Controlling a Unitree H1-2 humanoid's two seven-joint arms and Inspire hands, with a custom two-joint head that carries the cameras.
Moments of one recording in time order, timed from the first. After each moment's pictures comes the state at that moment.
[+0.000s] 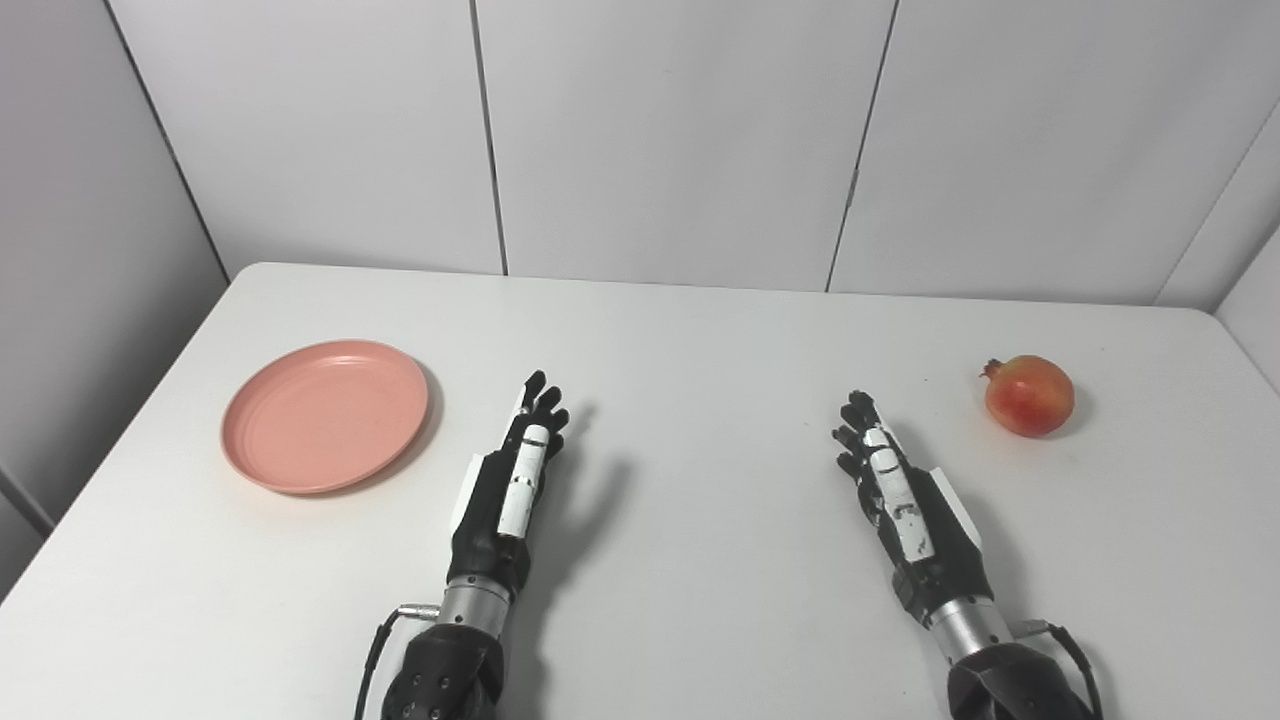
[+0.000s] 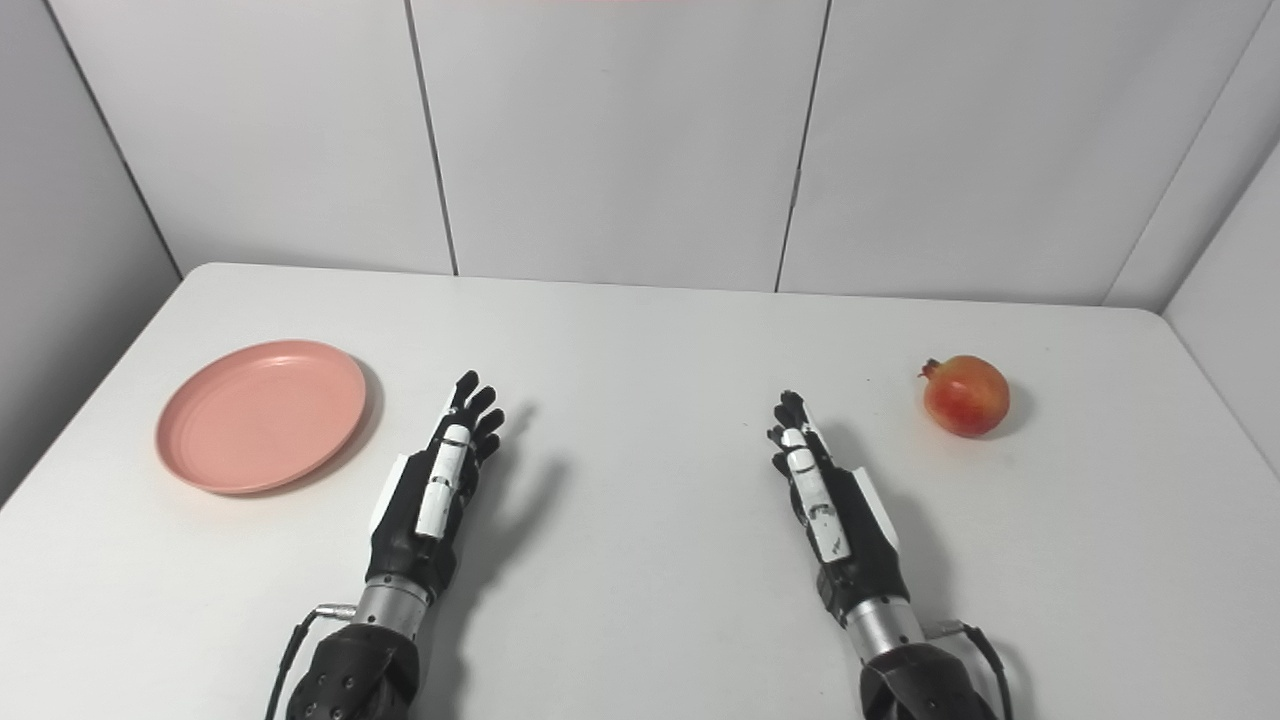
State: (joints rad) left arm -0.06 -0.07 -0.05 -0.01 -0.02 0.02 -0.02; right arm -0.11 -0.08 0.04 -0.02 0.09 0.10 0.18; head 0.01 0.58
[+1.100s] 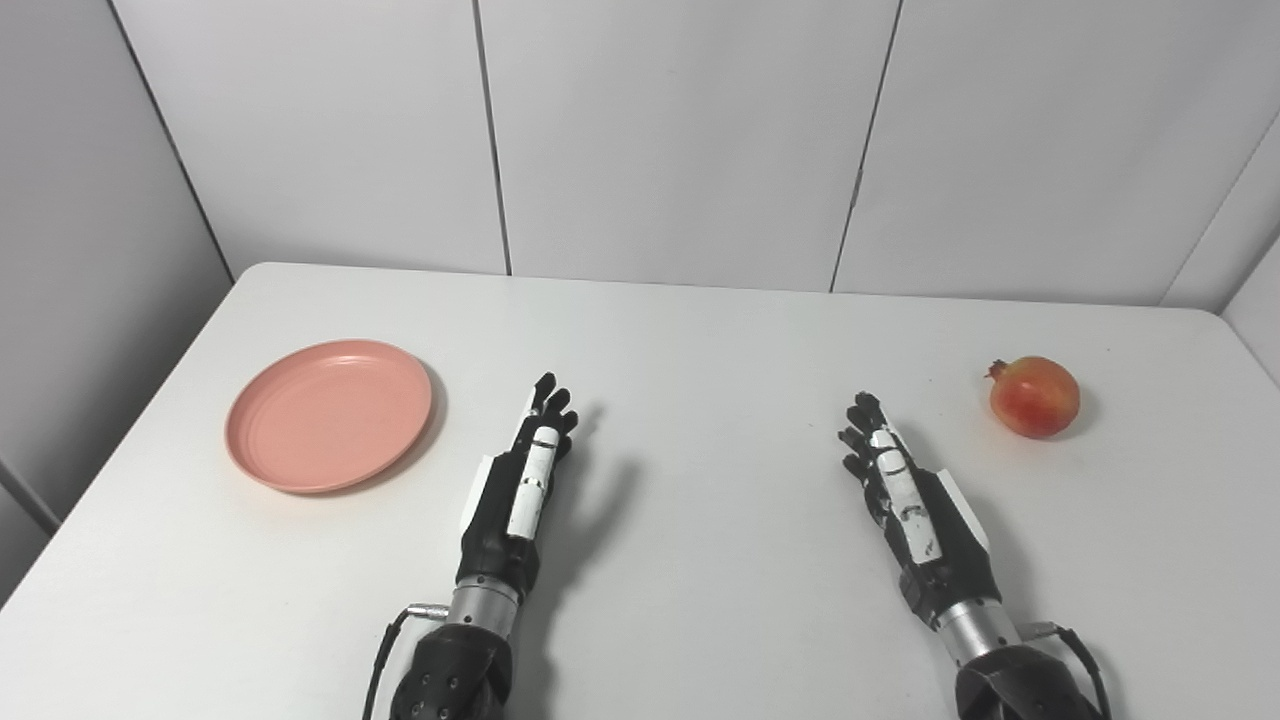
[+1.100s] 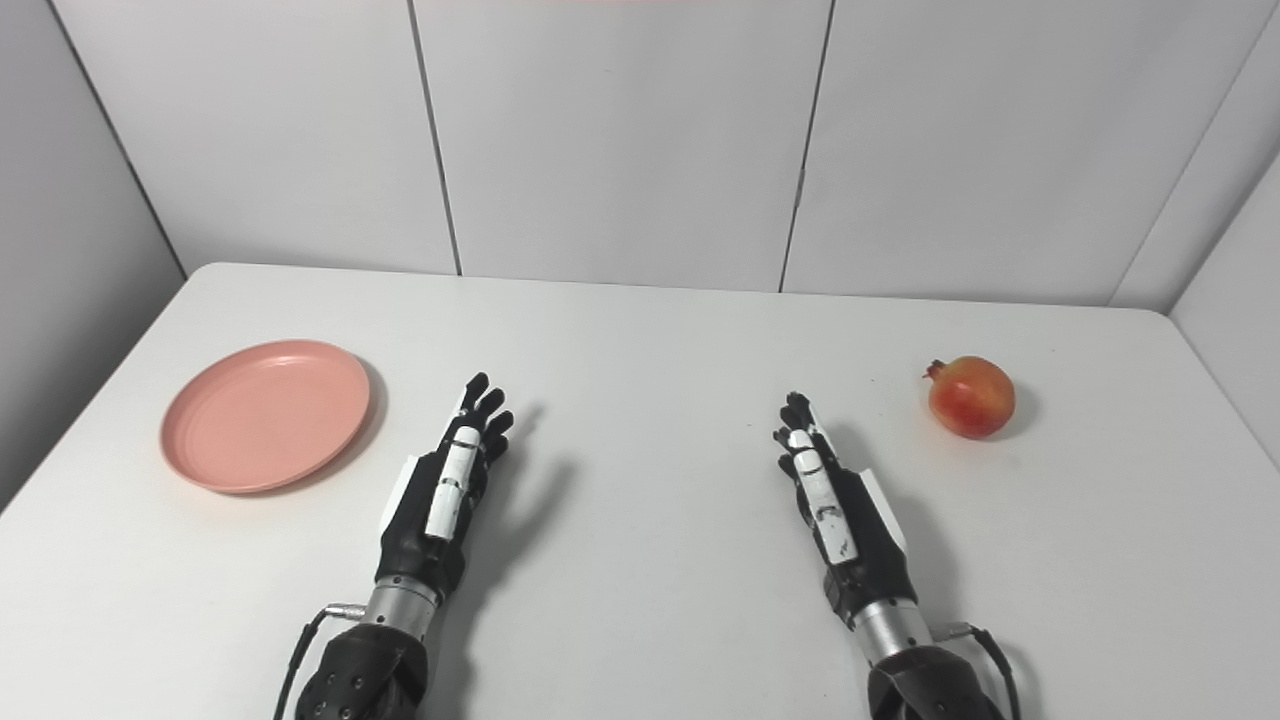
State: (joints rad) left arm -0.06 -0.07 -0.07 0.00 -0.02 0.02 -0.02; right arm -0.11 -0.09 0.03 -0.02 0.10 0.10 0.18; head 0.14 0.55
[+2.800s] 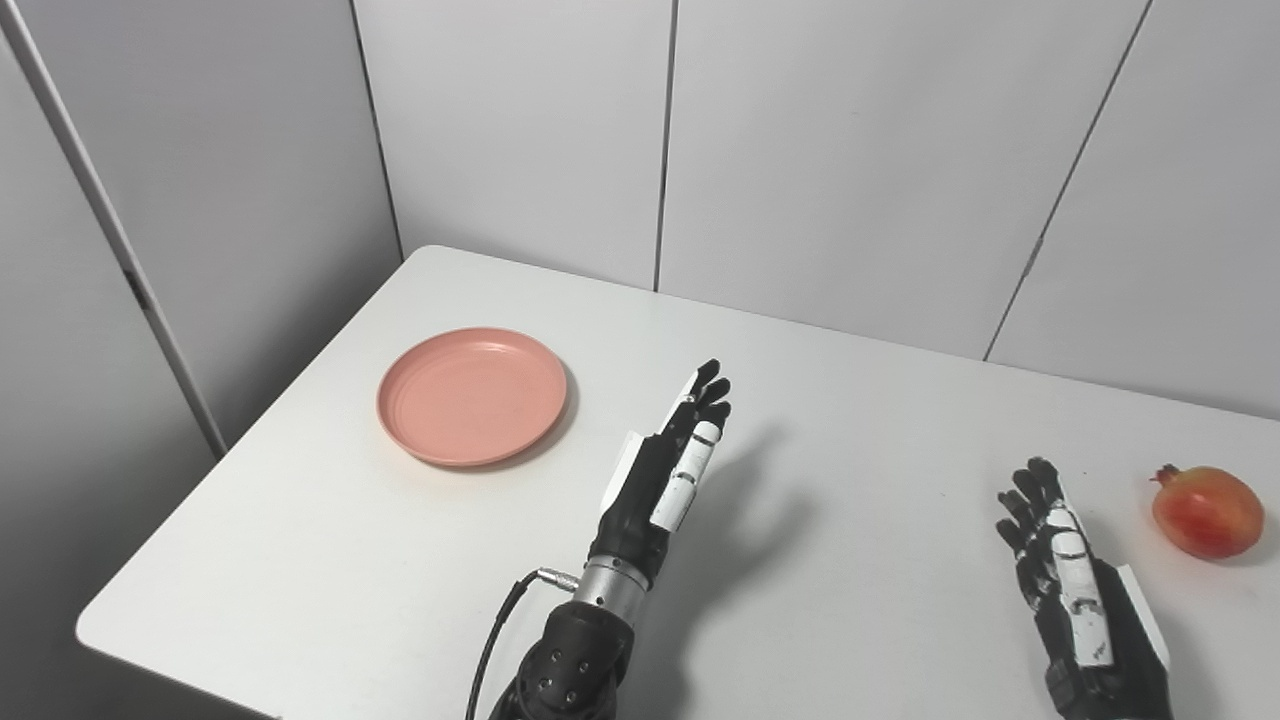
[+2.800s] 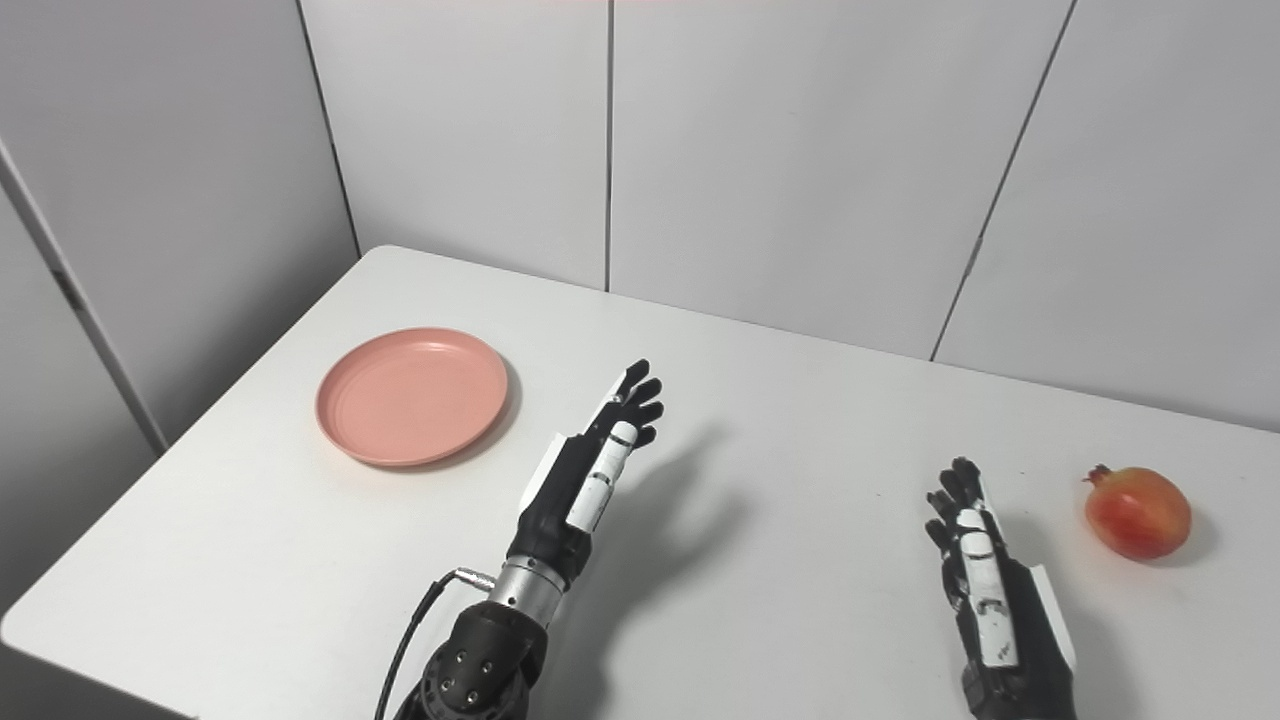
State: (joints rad) left arm -0.09 -0.10 -0.10 -0.08 0.11 0.00 0.04; right arm -0.11 -0.12 0.02 -0.05 0.16 0.06 0.21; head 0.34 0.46
